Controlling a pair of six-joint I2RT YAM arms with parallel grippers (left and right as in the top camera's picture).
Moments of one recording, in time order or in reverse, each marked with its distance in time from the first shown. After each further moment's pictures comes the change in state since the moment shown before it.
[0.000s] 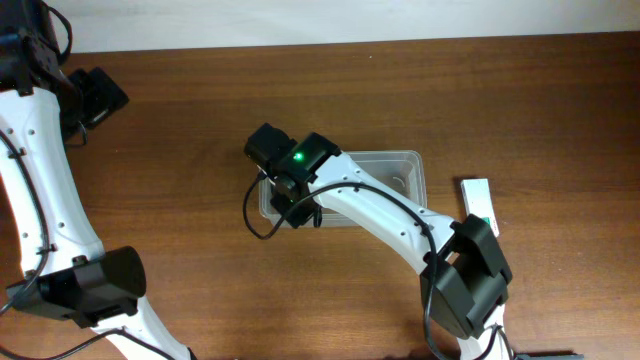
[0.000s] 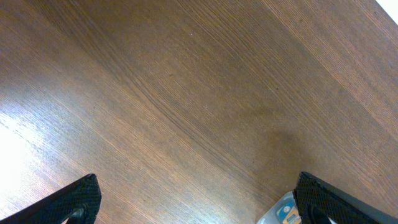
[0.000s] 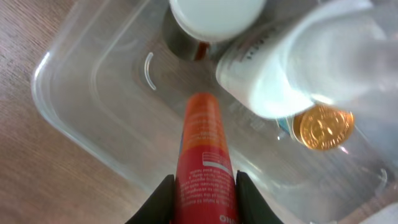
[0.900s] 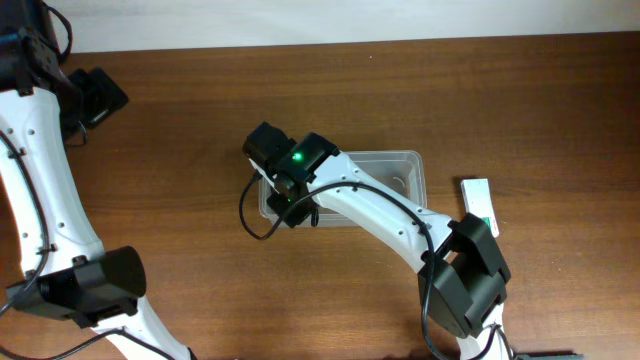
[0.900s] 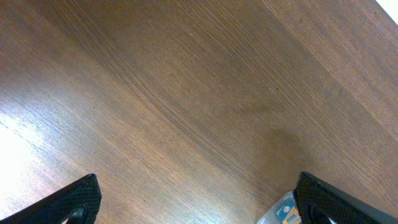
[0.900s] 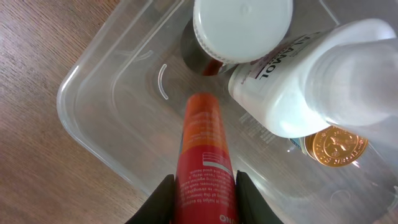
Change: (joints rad) left arm 0.000 0.000 0.000 0.000 0.000 0.000; right arm 0.000 0.005 0.000 0.032 -0.035 -0.015
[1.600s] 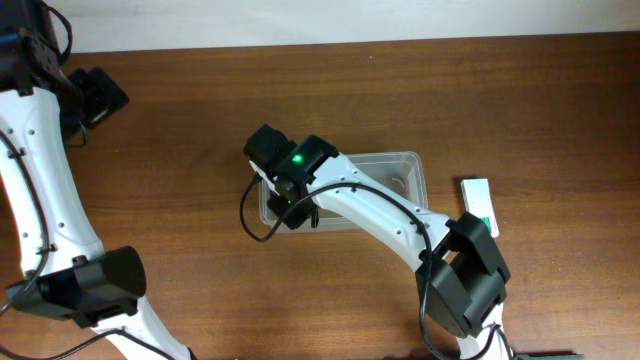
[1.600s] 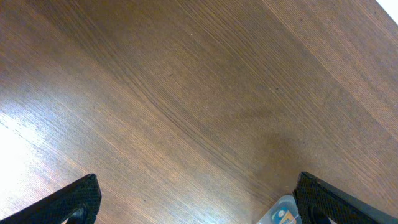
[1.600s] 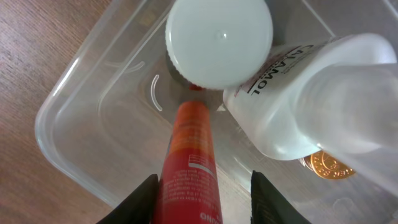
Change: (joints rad) left arm 0.000 0.000 0.000 0.000 0.000 0.000; right arm 0.000 0.002 -0.024 0.020 -0.008 -0.011
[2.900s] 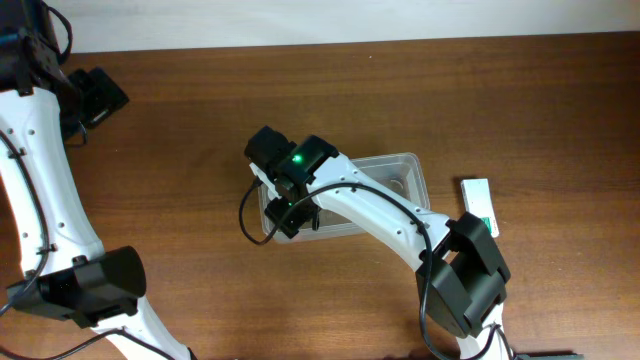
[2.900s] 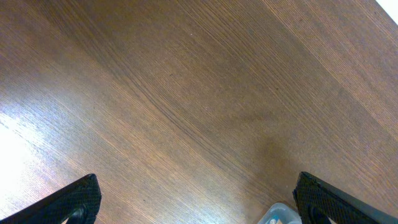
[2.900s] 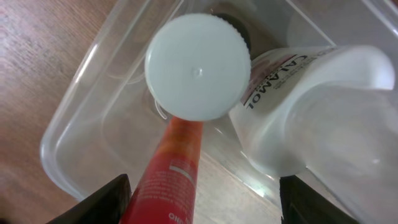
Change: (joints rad) left arm 0.000 0.000 0.000 0.000 0.000 0.000; right arm 0.000 0.000 0.002 -0.033 -0.062 -0.002
